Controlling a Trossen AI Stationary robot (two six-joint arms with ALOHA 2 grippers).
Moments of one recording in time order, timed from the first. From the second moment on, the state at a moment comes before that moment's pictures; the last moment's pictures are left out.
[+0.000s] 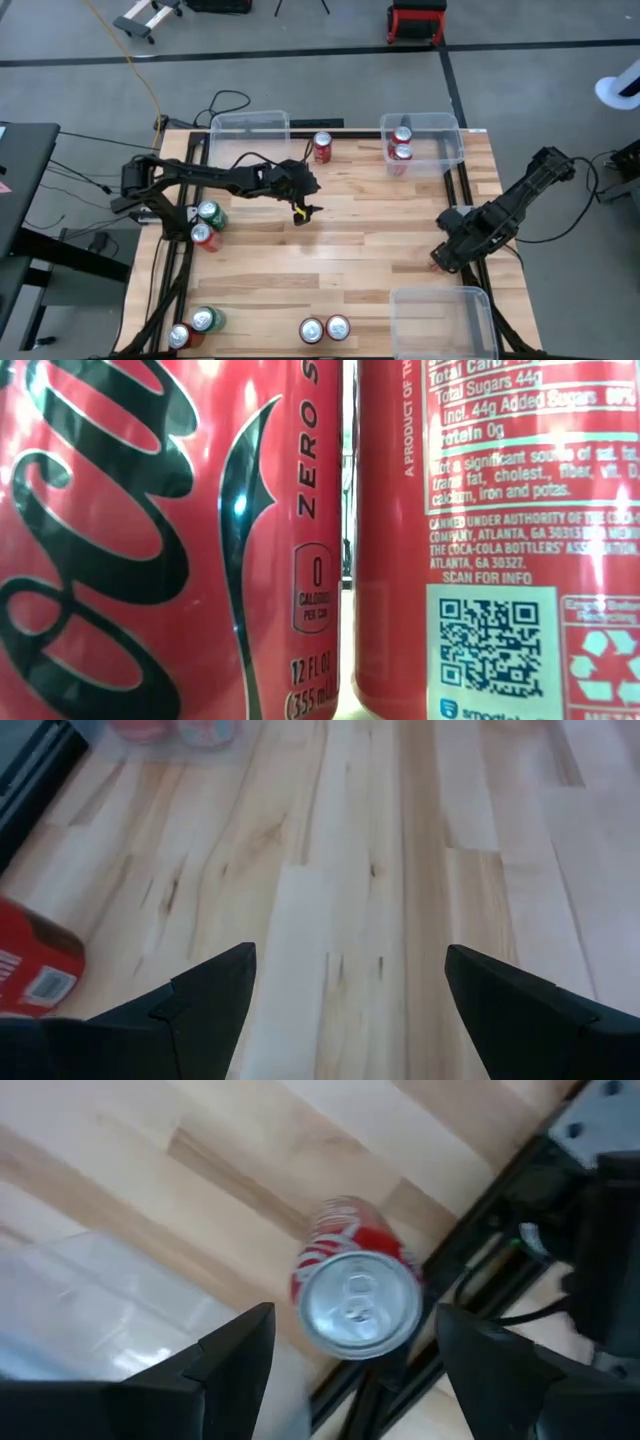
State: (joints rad) left arm 0.19 1.62 1.00 -0.03 0.03 0.11; right arm 0.68 1.09 1.06 -1.50 0.00 1.65
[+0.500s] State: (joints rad) left arm 0.17 1.62 1.00 -0.08 0.03 0.13; right arm 0.68 1.09 0.95 -1.43 -0.10 1.62
